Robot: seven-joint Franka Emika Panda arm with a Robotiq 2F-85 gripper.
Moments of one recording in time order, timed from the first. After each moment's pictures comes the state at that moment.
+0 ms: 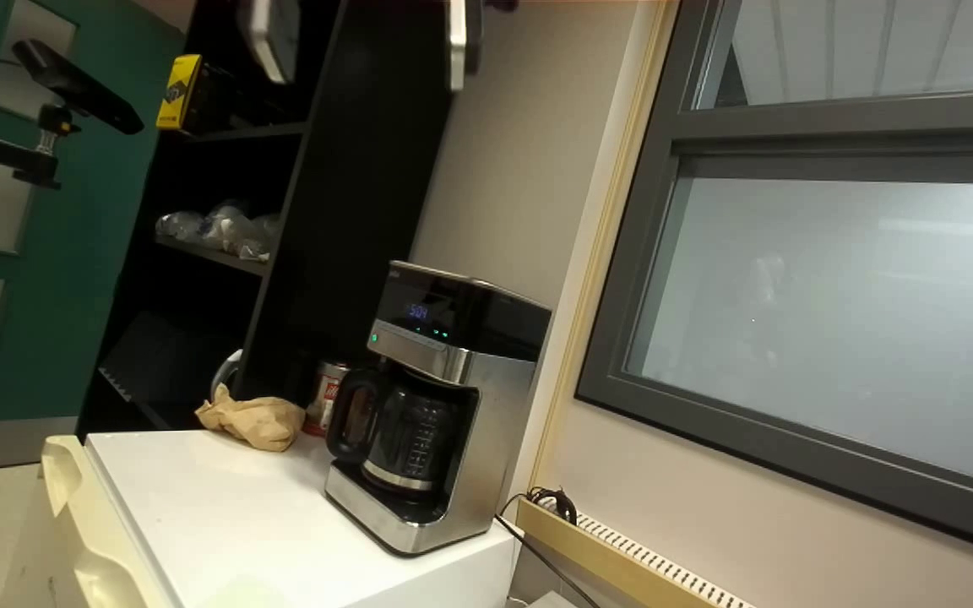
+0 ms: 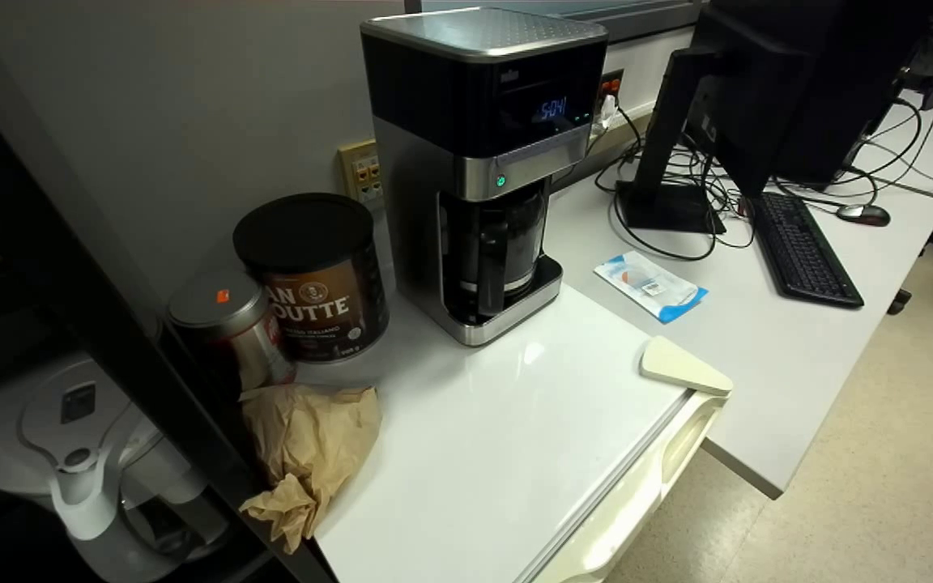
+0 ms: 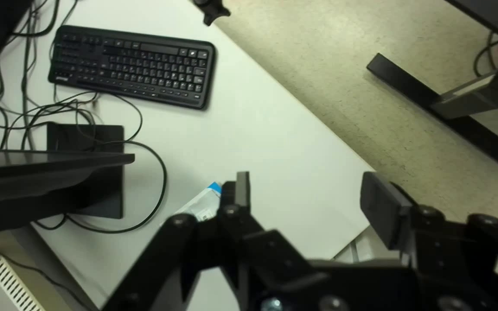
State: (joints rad) arm -0.04 -0.14 -0.17 -2.18 -0.52 2.02 -0.63
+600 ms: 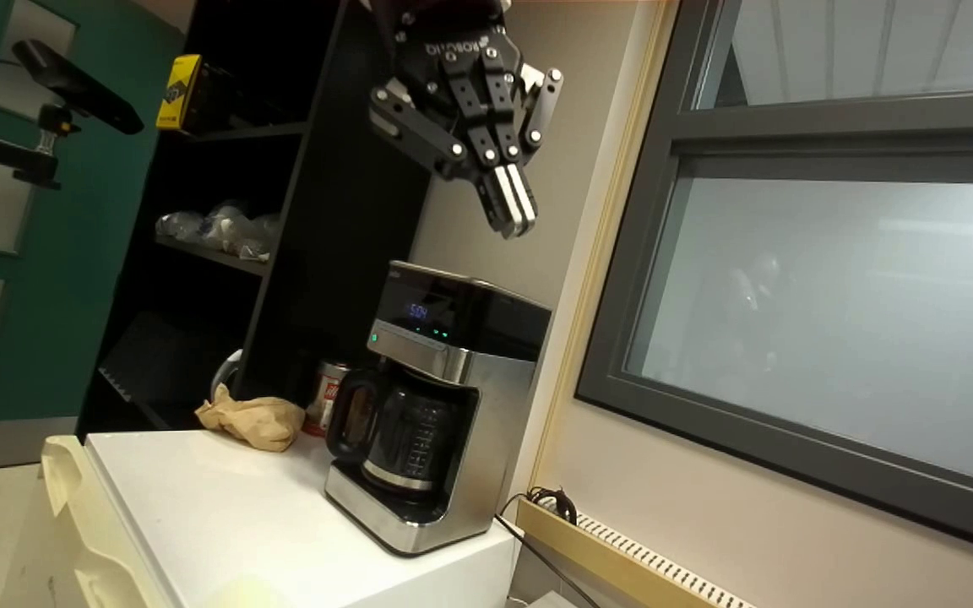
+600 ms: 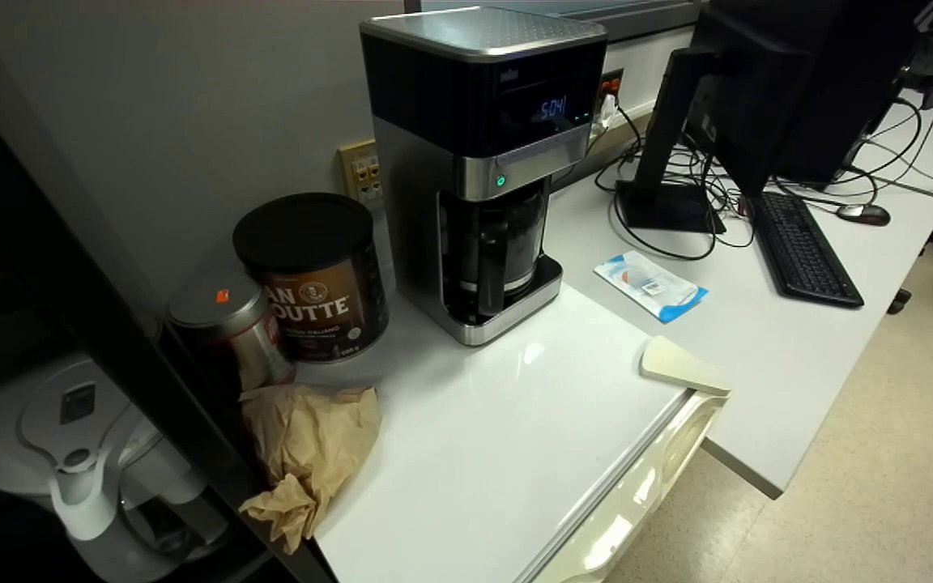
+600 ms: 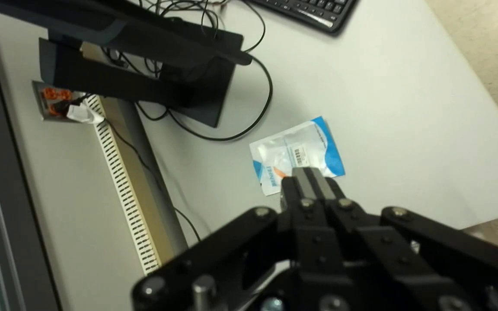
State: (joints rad) arm -0.05 0.03 -0.13 -2.14 -0.81 2.43 -0.57
